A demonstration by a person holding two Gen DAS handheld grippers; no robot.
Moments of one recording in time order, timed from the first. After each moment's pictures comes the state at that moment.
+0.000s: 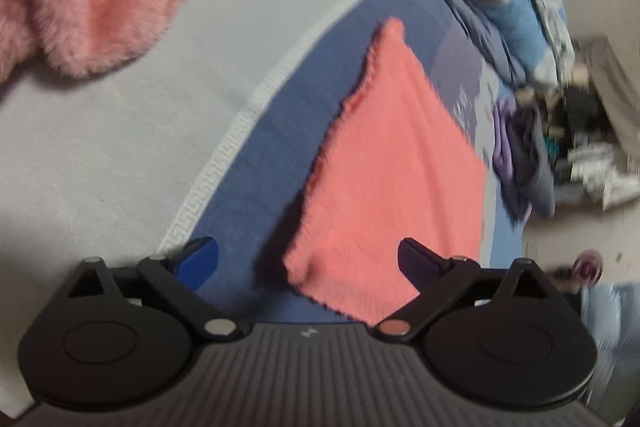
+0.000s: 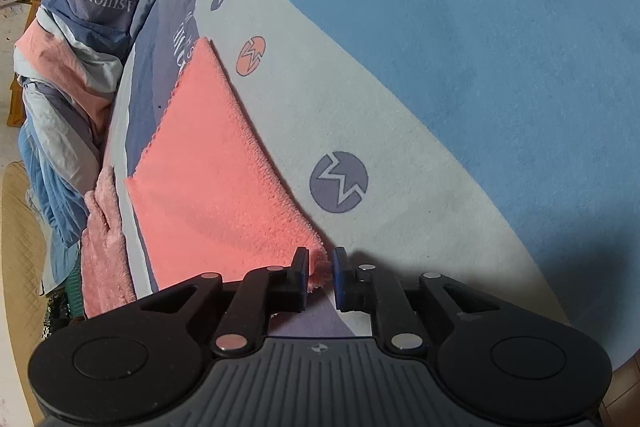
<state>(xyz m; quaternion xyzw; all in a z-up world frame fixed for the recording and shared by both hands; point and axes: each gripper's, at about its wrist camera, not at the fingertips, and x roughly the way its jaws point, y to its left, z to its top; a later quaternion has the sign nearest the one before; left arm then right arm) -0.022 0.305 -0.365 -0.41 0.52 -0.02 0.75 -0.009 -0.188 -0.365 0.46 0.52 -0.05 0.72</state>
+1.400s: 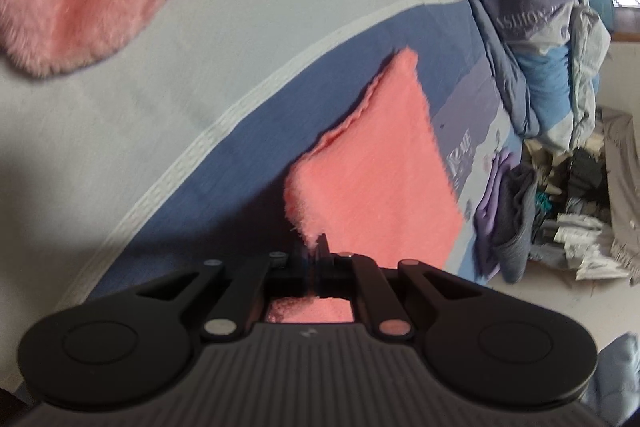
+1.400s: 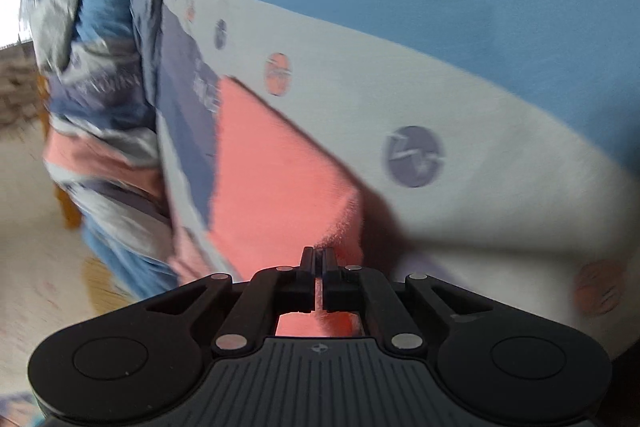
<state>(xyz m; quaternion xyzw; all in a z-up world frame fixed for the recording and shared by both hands) 0.037 0.308 -0.341 -0.48 0.55 0.02 0.68 -0.002 -0.189 -0.351 0.66 0.44 -0.07 0.61</state>
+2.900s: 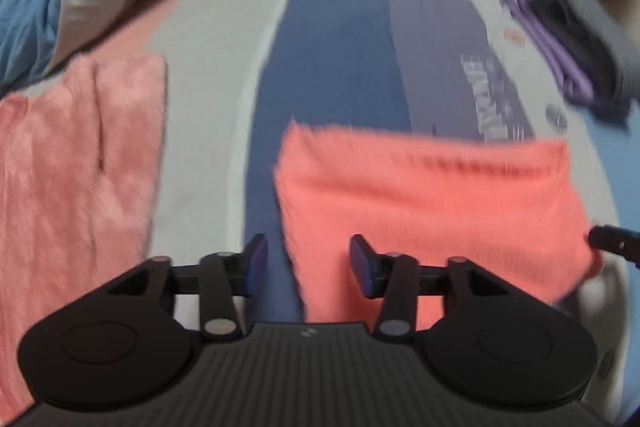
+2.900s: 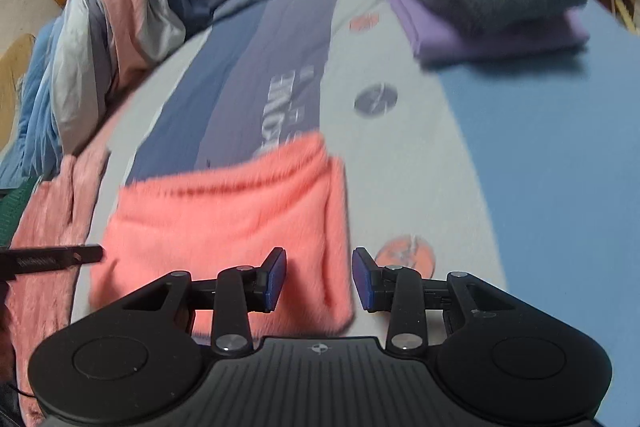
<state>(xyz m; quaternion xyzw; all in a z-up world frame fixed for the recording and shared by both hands) 0.232 0.181 -0.313 0.04 0.56 -0.05 0.83 0.165 -0.150 -0.333 0.21 0.48 0.01 0.85</state>
